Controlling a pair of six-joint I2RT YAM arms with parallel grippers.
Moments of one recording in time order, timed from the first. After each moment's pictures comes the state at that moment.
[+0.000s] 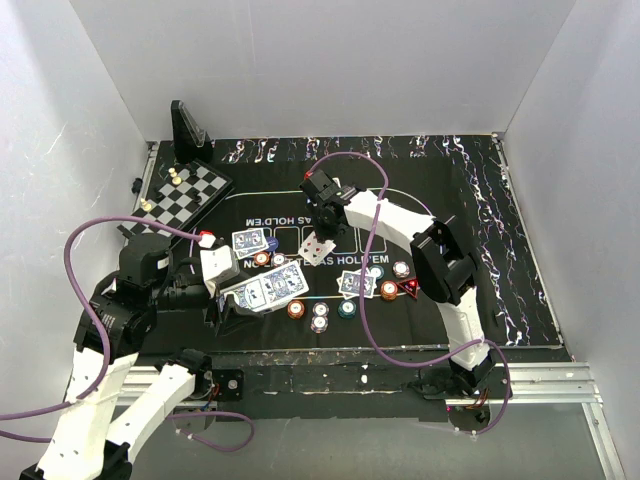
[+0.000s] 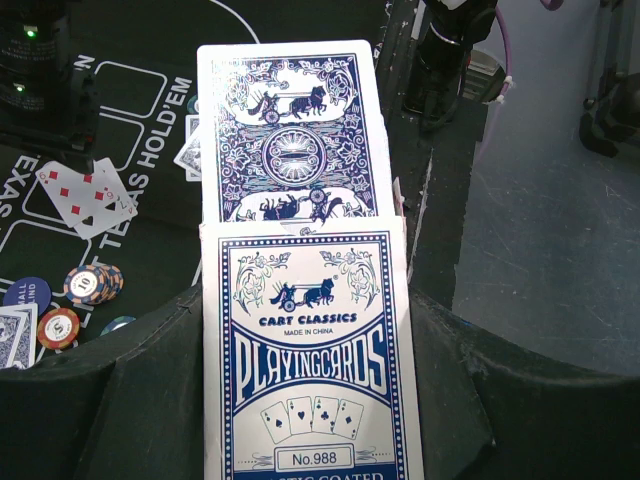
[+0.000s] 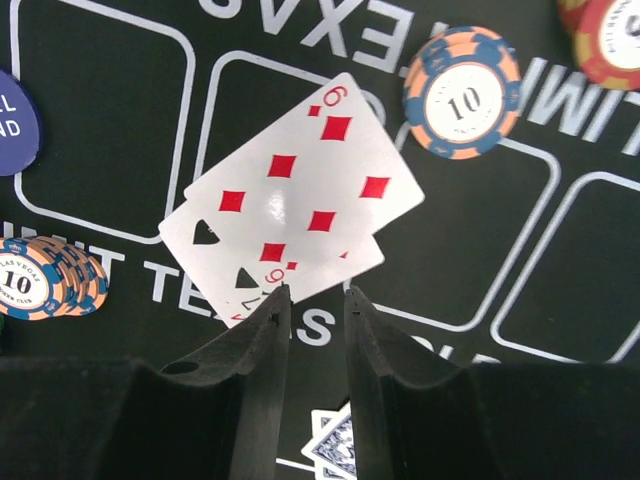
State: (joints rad) left arm -0.36 0.67 1.14 -1.05 0.89 0.40; right arm 0.79 2.10 1.72 -0.73 0.16 0.39
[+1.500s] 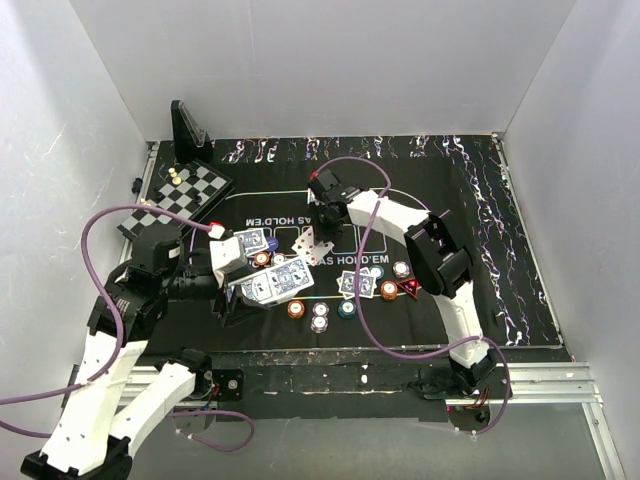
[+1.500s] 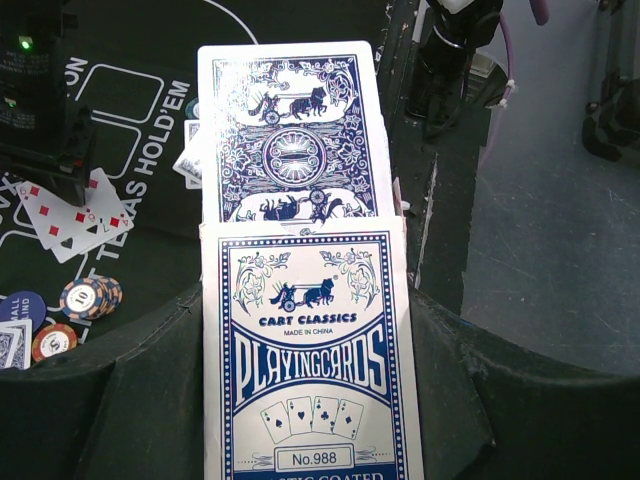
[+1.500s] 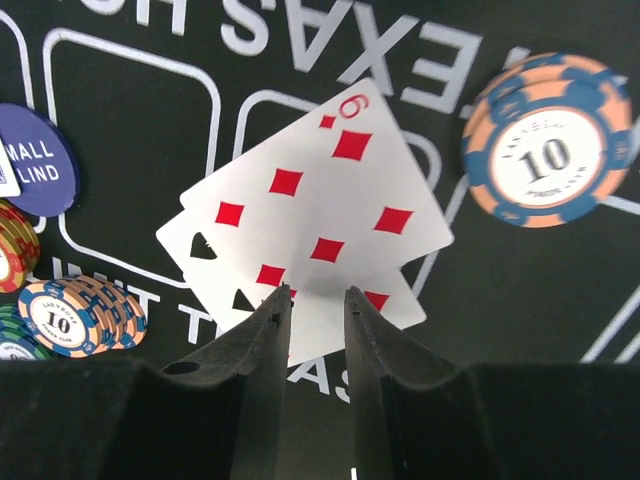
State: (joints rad) left arm -0.36 0.71 1.09 -0.97 0.91 0.40; right arm 0.73 2.17 1.69 -0.60 -0.04 0.46
